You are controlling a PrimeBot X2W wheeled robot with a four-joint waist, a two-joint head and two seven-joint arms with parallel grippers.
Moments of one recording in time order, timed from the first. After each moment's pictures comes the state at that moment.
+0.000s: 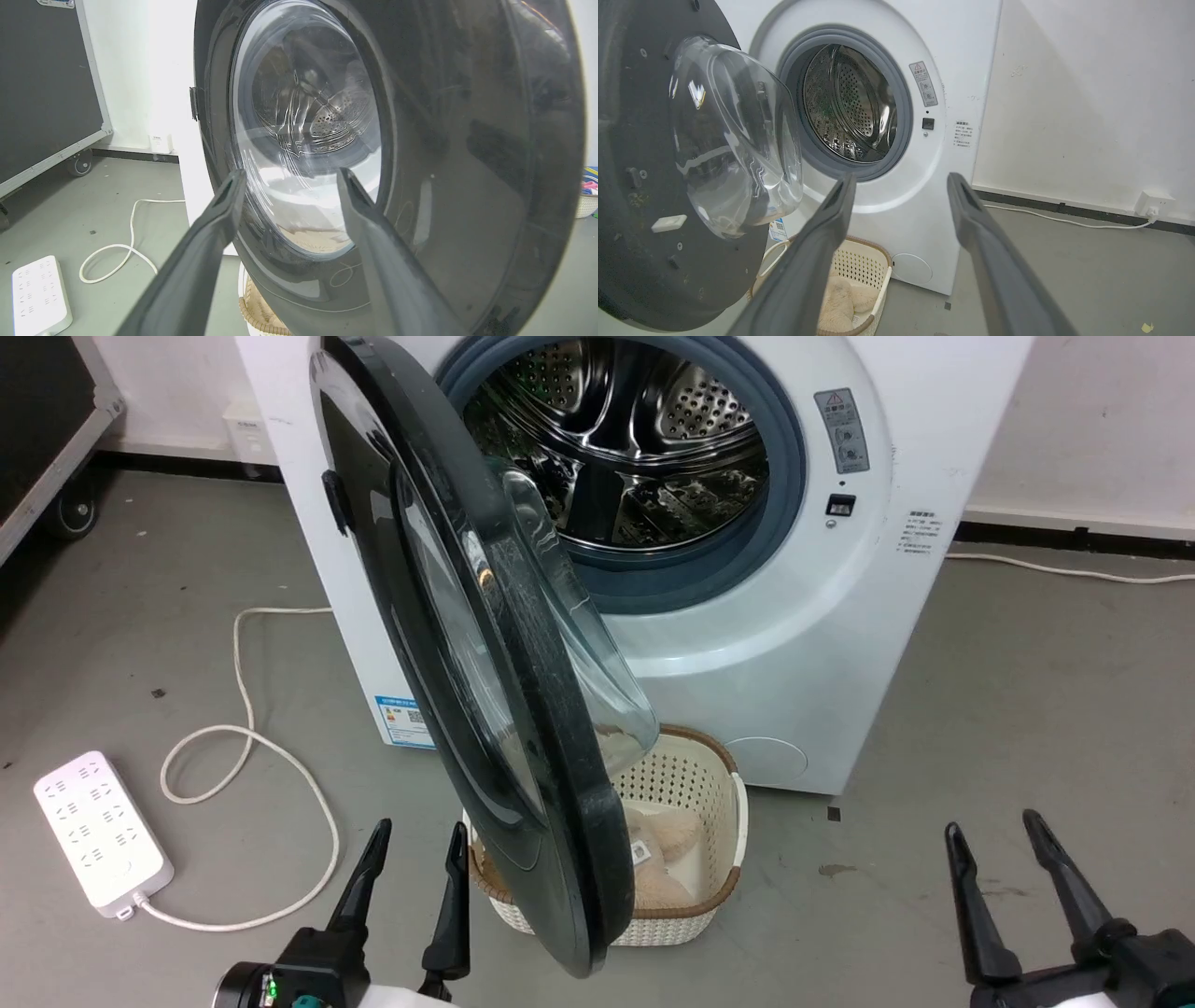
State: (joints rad) left arm 0.06 0.05 -0.13 0.02 -0.14 -0.02 -0.26; right arm 0.12 -0.06 -0.07 -0.08 0.06 0.13 -0.25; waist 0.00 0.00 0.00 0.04
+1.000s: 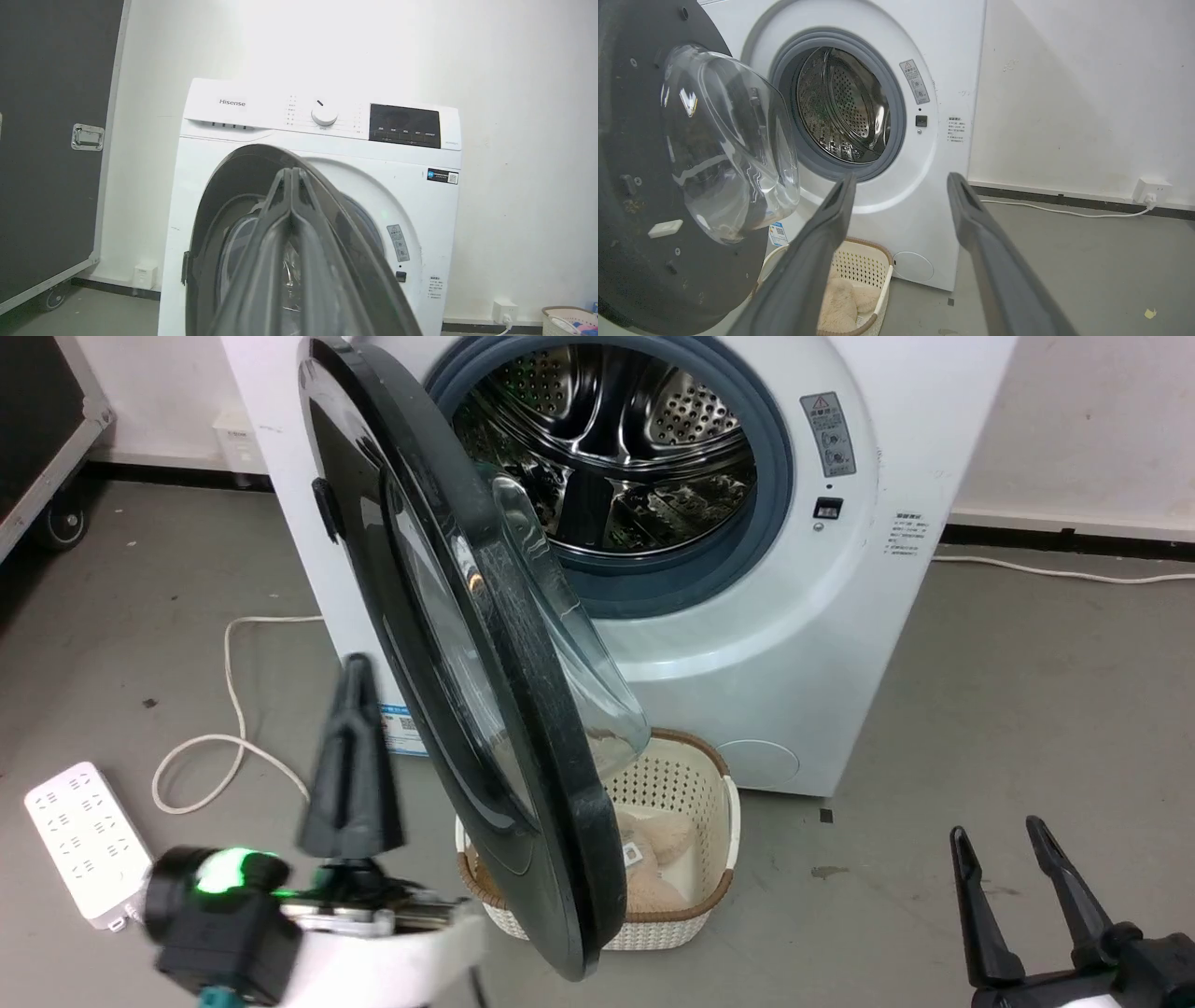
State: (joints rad) left arm -0.04 0.05 -0.16 -0.36 -0.15 0.10 -0.26; right arm 0.12 -0.05 -0.07 -0.05 0.09 0.13 -0.26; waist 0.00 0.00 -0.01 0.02
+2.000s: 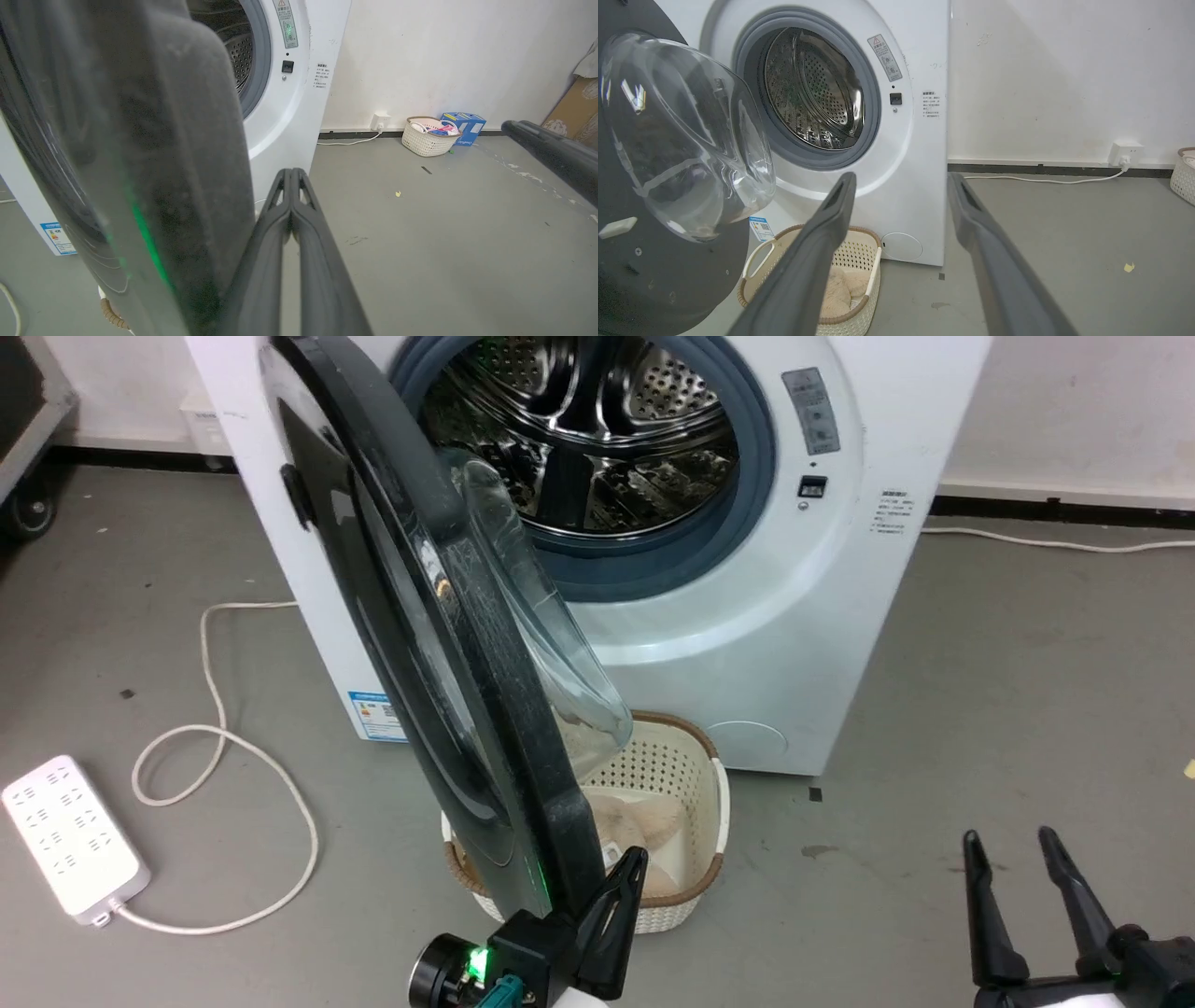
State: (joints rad) left arm -0.06 0.05 -0.53 0.11 -0.25 0.10 -0.18; right arm 0.12 -0.05 -0.07 -0.01 0.14 0.13 -0.26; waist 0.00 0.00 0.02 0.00
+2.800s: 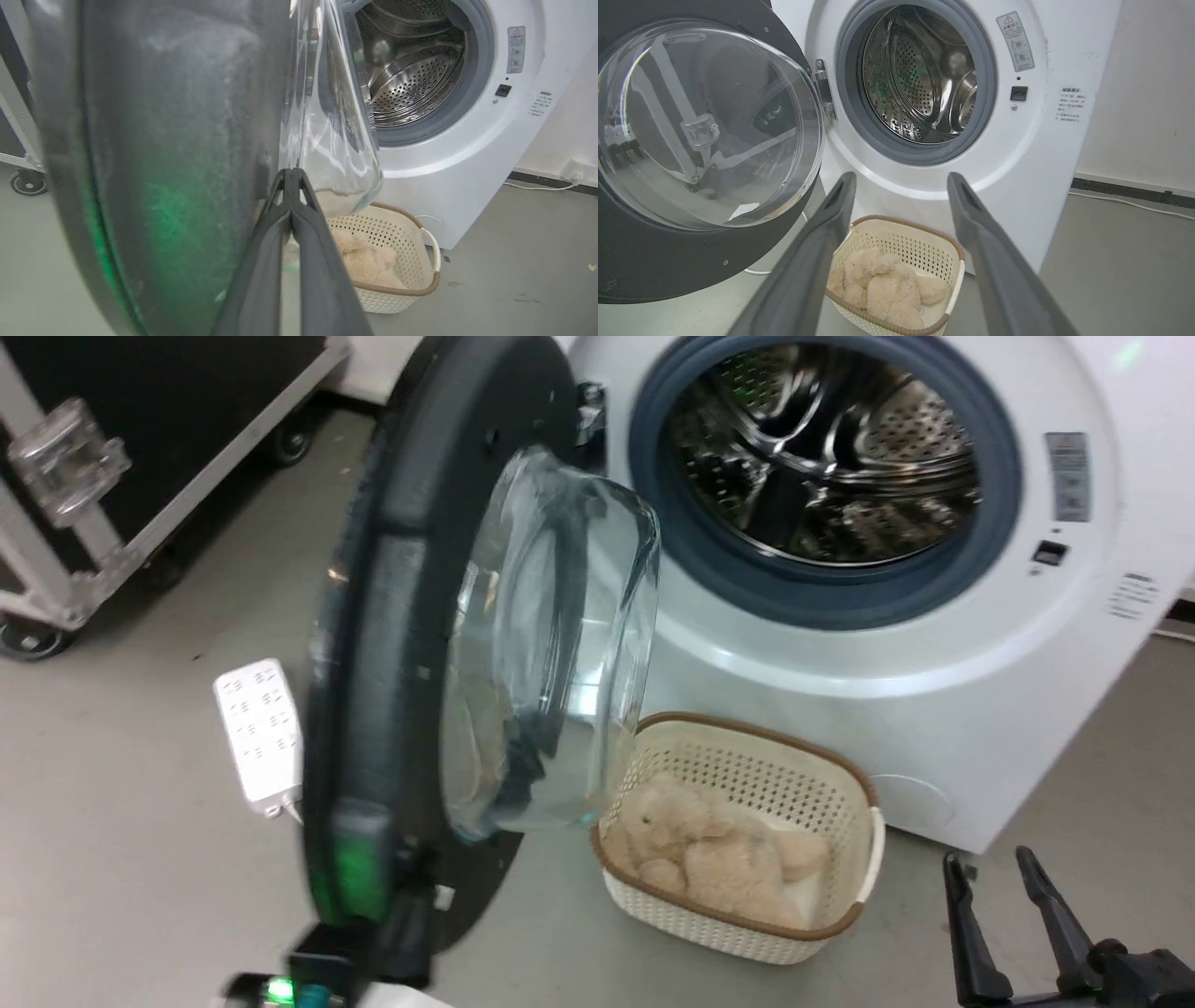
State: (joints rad) left arm 0.03 0.21 -0.35 0.04 -0.31 0.19 -0.20; right arm 0.14 -0.05 -0.05 0.01 0.15 0.13 -0.26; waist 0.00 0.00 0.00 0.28
